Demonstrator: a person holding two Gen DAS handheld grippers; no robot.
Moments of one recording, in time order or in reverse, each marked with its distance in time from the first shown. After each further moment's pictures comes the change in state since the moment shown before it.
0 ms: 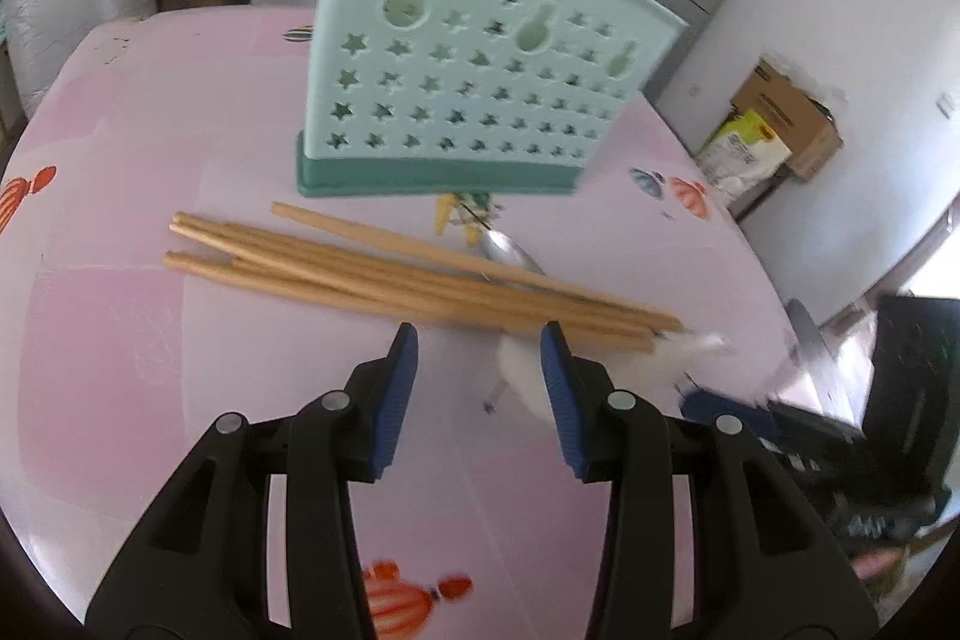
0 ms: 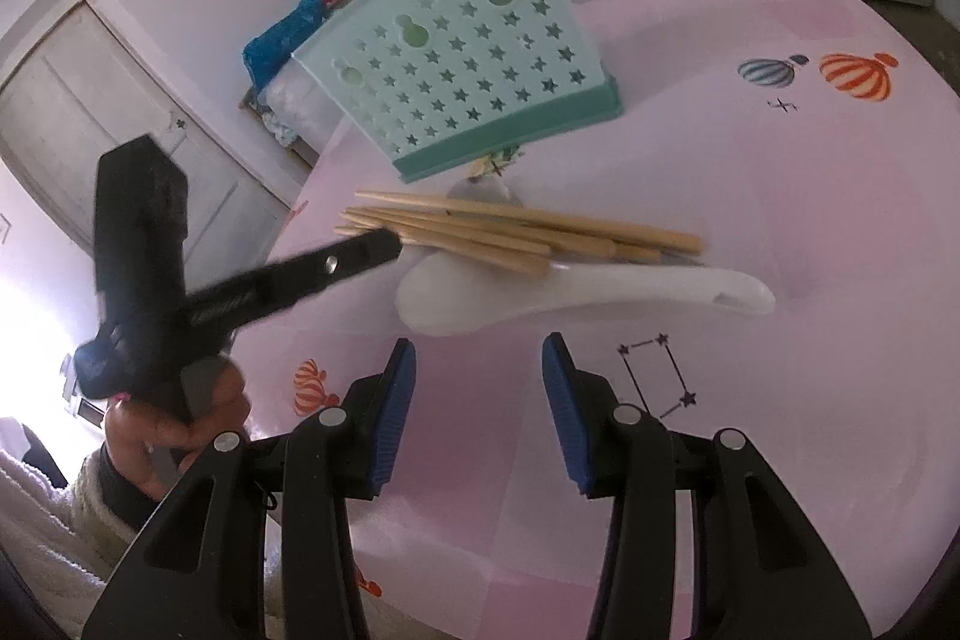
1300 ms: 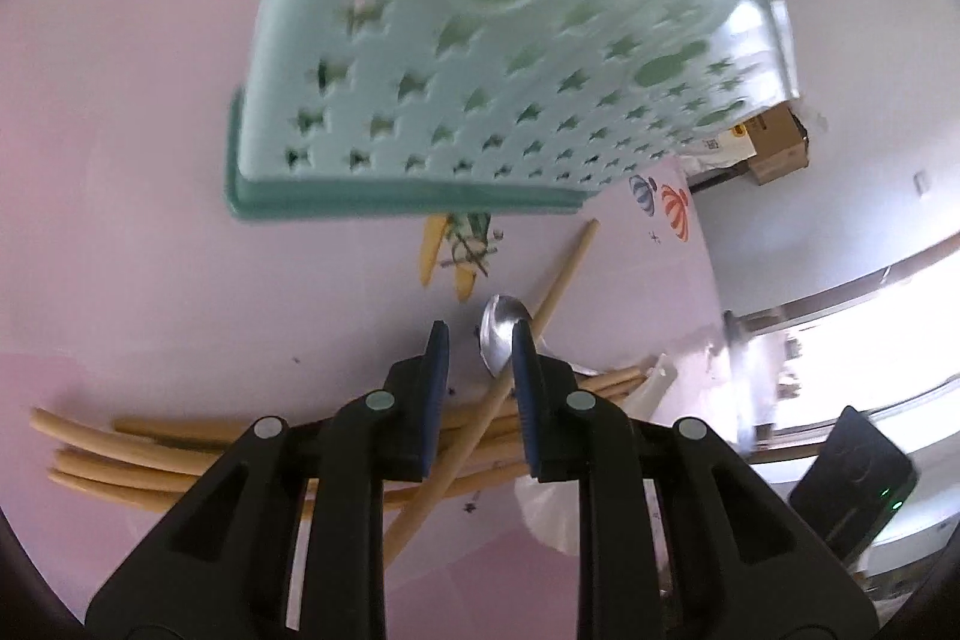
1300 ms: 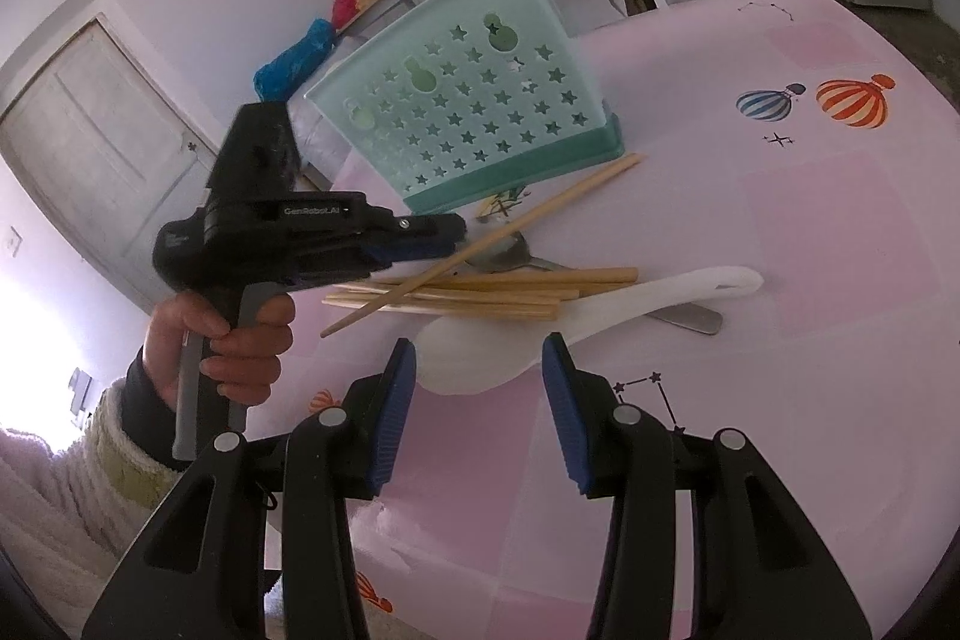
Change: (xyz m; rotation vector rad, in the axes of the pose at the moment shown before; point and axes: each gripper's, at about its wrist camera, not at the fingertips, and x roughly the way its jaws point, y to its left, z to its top) left arm 0.073 0.033 0.063 -0.217 0.271 -0.212; right arm -0.010 -0.005 0.009 0.009 -0.064 0.030
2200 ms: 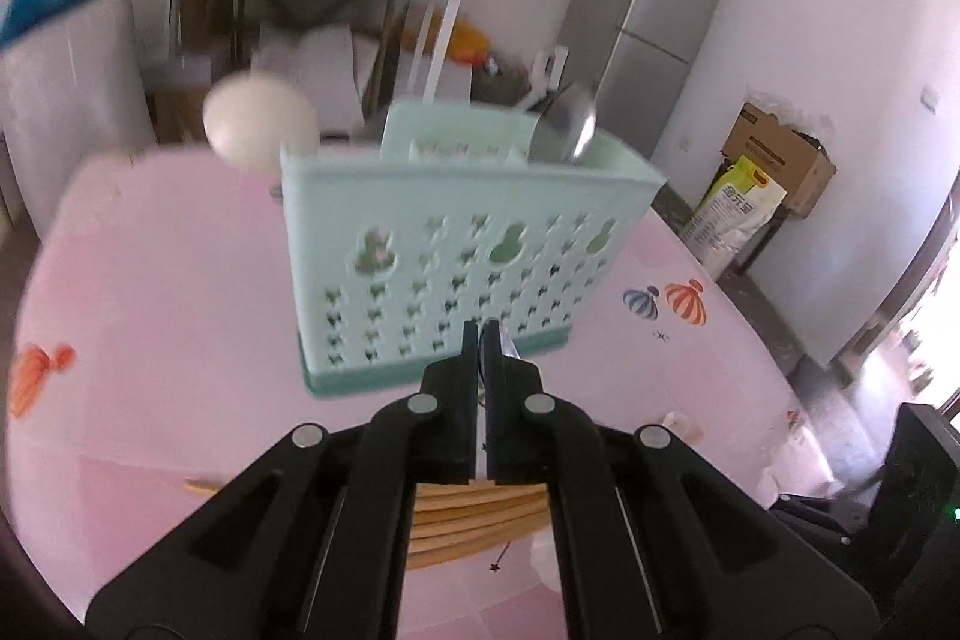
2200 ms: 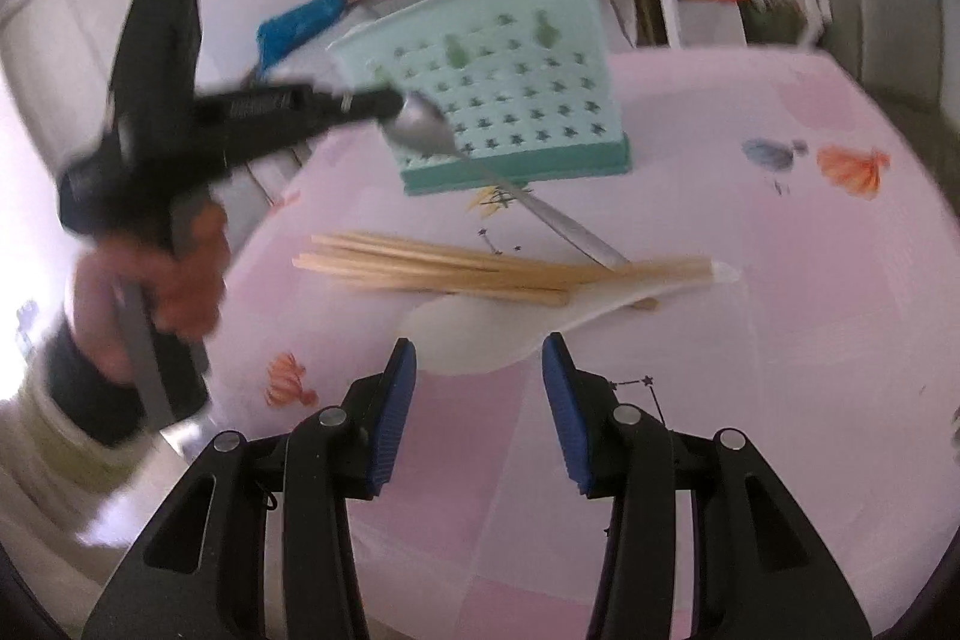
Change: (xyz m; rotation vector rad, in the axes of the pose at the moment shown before) left arm -0.071 -0.067 -0.032 0.353 -0.485 0.249; right arm 0.002 0.032 -0.014 -0.235 -0.002 -0.149
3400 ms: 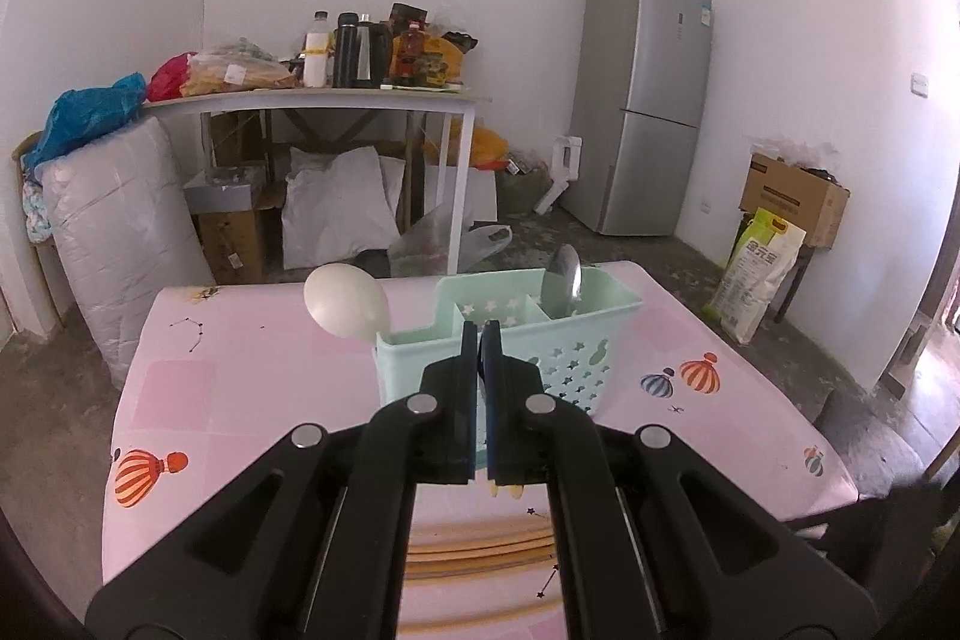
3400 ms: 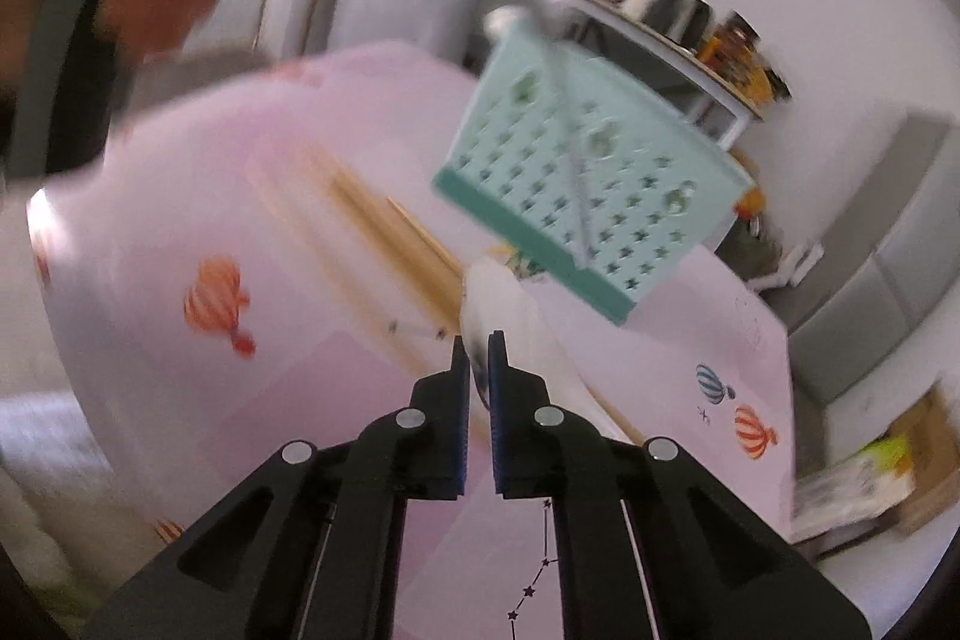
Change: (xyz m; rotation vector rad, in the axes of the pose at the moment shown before) left arm -0.072 -0.018 0.024 0.099 -0.235 0.102; right arm 0.009 0.083 0.012 -0.608 -0.021 -0.306
